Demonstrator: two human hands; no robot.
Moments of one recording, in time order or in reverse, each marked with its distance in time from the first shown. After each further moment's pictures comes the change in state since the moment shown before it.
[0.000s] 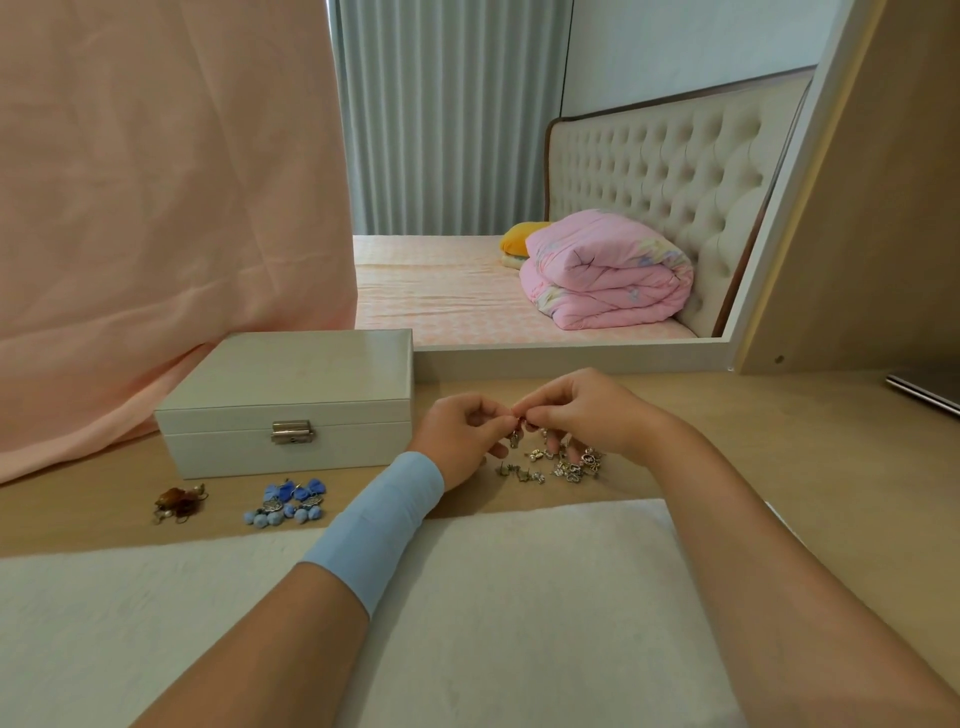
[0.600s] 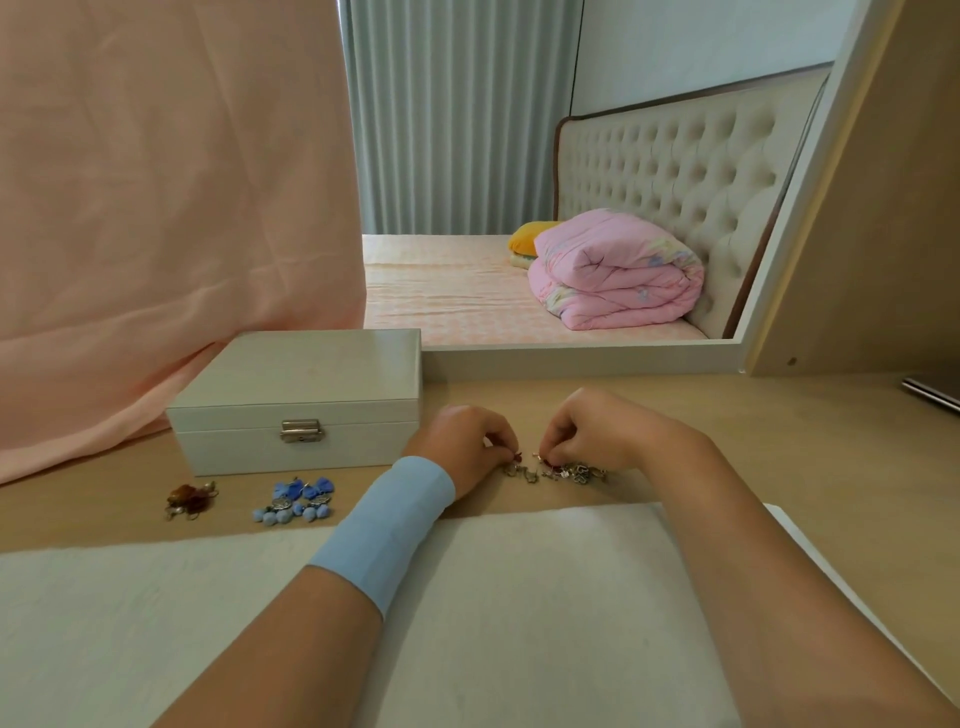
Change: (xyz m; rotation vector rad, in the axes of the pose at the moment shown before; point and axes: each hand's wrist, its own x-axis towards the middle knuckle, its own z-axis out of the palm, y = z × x) left_hand 0.003 -0.004 -0.008 0.705 -0.051 0.169; right_hand 0.007 0.007 0.000 -0.569 -0.061 0.128
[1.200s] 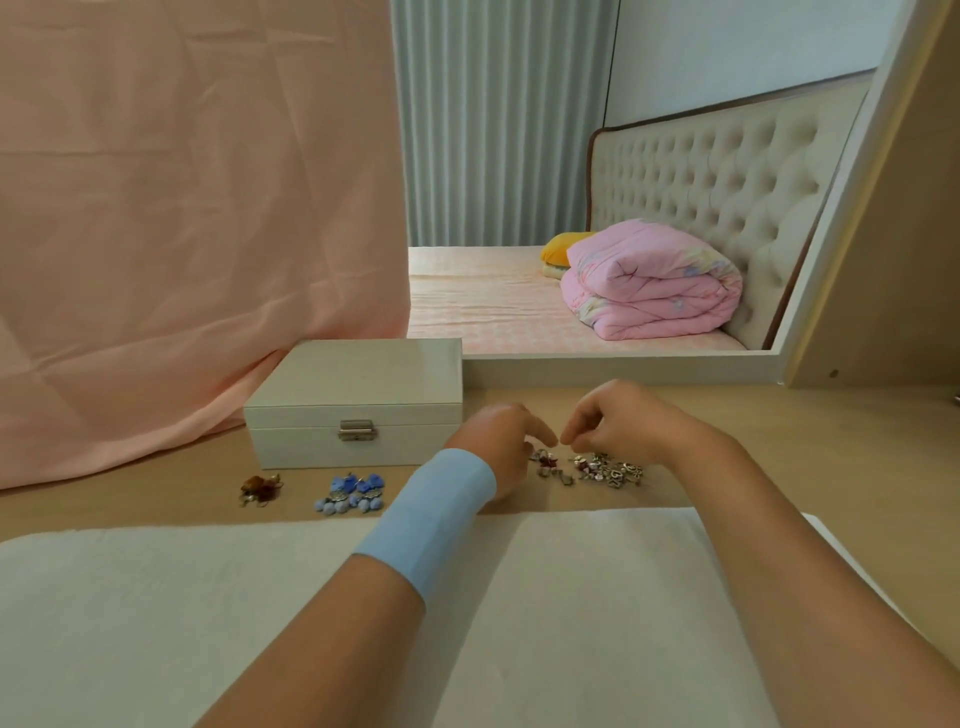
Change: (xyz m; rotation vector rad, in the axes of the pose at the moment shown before) left_hand -0.014 0.011 -0.018 0.080 -0.060 -0.011; right_hand -0.007 -0.020 -0.006 0.076 0.103 -0.061
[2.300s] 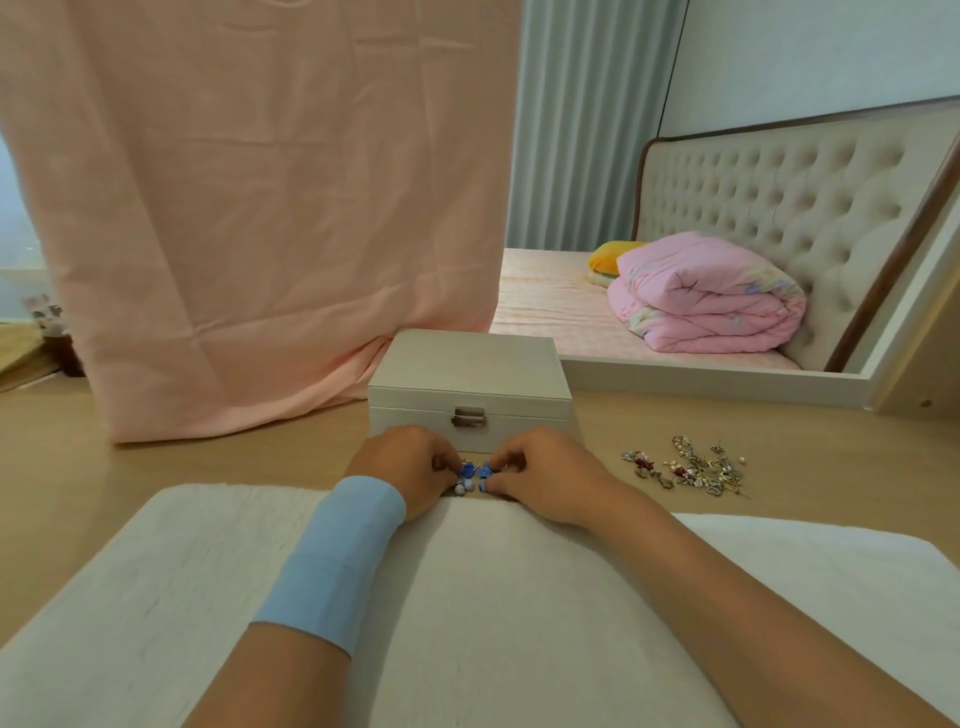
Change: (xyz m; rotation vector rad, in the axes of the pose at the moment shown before) left_hand -0.112 -0.139 -0.067 0.103 0.045 -0.299; right_hand 0.002 -0.138 0.128 0.016 -0.031 -0.136
